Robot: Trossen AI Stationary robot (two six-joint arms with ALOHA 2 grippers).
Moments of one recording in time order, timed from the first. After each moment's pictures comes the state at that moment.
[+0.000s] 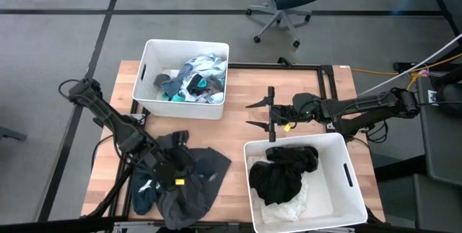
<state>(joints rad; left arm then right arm) -0.68 1.35 1.19 -0.78 -0.52 -0.49 0.08 1.22 0.87 0.24 0.06 -0.32</state>
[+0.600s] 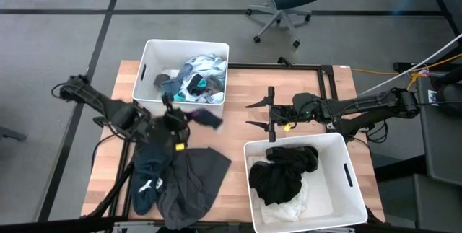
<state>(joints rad) -0.48 1.16 1.19 -0.78 -0.94 -0.21 0.08 1.22 0.87 0.24 0.06 -0.32</state>
